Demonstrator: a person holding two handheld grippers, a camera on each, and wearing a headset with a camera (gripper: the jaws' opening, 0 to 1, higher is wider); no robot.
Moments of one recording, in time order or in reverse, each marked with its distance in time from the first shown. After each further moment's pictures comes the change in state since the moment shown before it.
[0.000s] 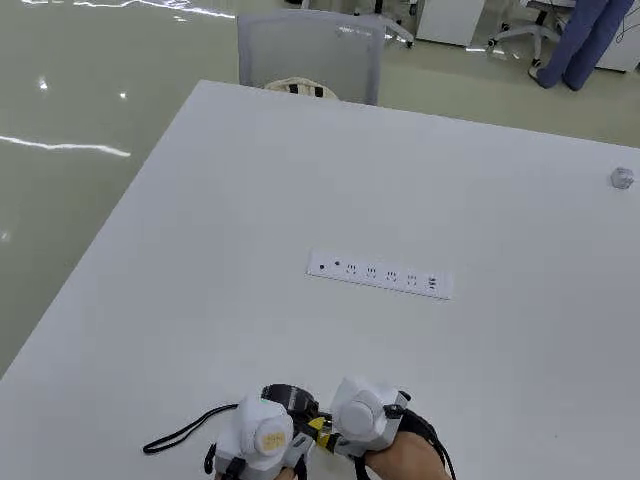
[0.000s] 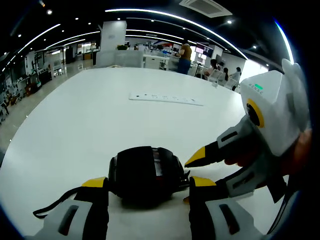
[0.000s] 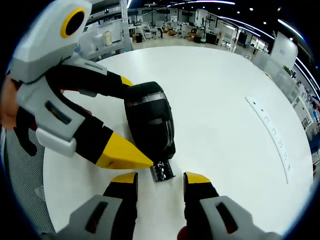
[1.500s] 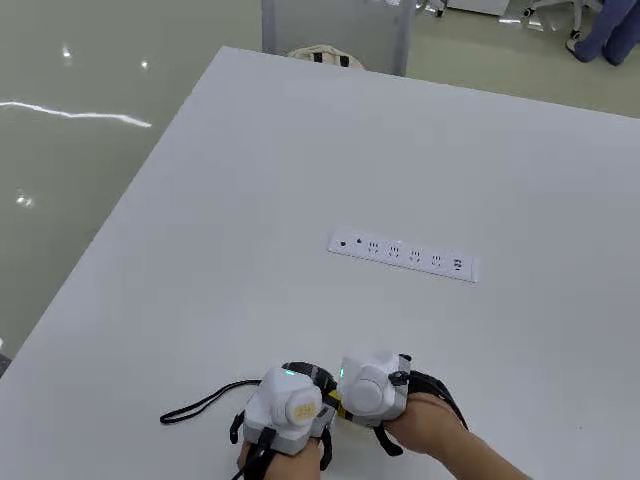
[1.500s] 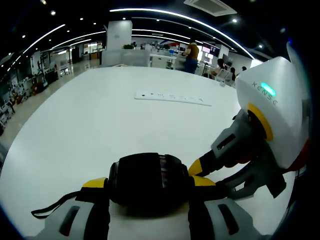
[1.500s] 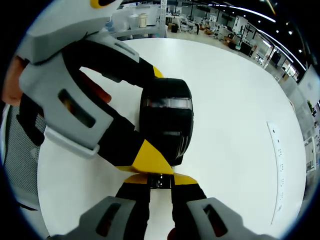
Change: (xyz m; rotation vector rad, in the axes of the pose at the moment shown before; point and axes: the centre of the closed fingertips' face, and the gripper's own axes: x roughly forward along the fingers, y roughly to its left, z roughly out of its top) left arm 0.017 0.004 0.004 -0.014 -0.003 0.070; right arm 0.015 0.002 0.002 -0.302 0.089 0.129
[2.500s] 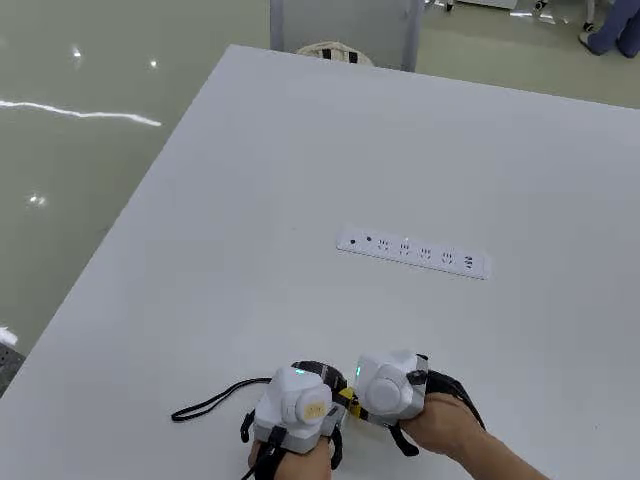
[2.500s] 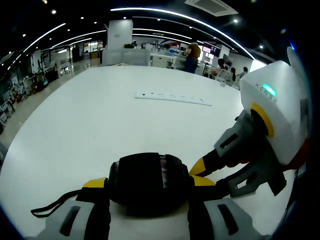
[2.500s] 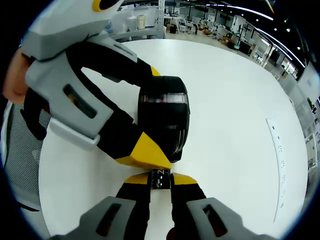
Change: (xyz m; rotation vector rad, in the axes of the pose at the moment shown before) left arm 0.000 0.000 -0.001 -0.009 0.009 -0.001; right arm -0.002 0.000 -0.004 0.019 -0.012 0.006
